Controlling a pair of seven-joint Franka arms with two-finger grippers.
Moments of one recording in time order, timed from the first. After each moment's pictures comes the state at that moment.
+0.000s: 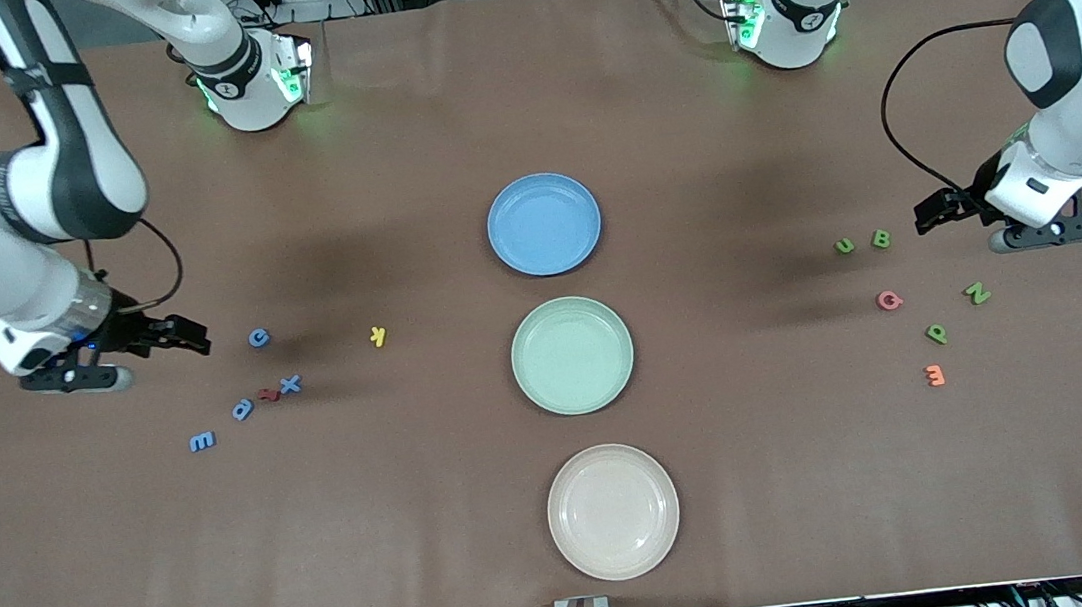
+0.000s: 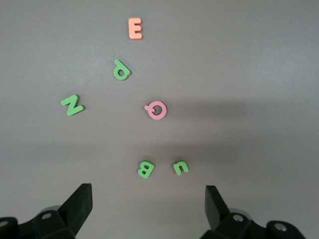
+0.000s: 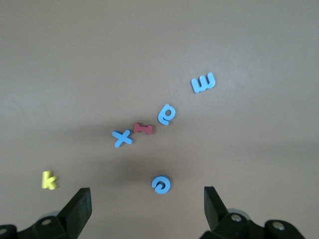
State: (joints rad) left arm 0.19 0.00 -0.10 -2.21 -0.02 2.18 0.07; right arm -0.01 0.12 0.00 -2.13 0.10 2.29 0.03
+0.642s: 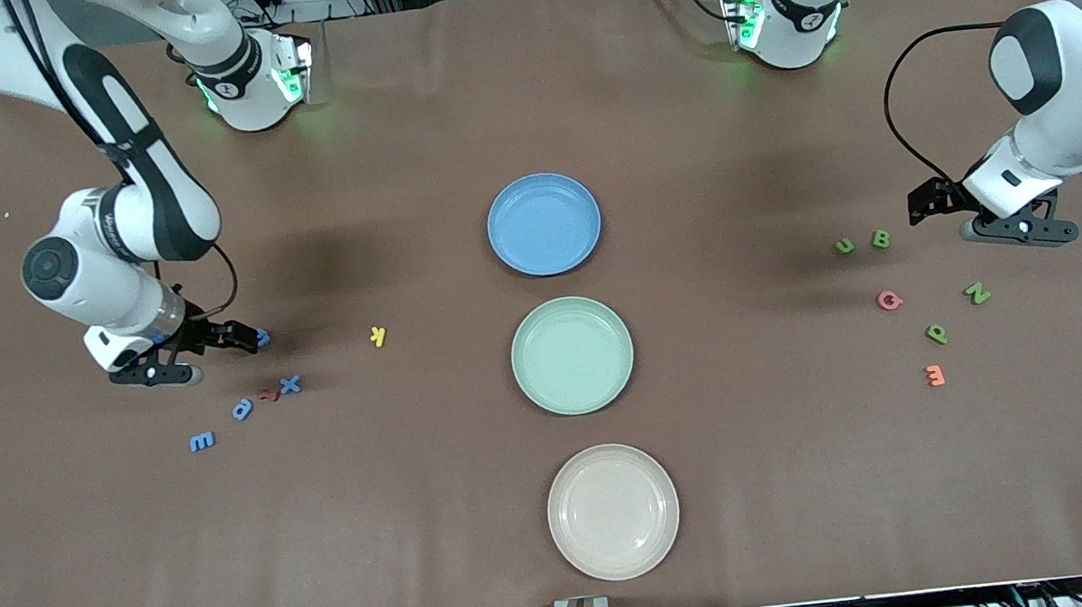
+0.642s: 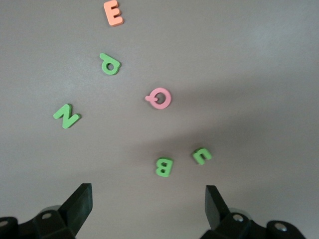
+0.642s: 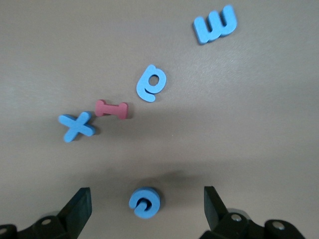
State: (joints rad) left arm 0.24 0.01 -0.10 -2.31 -0.02 2.29 0.37; right arm 0.00 0.29 0.00 -2.30 0.10 2.59 0.03
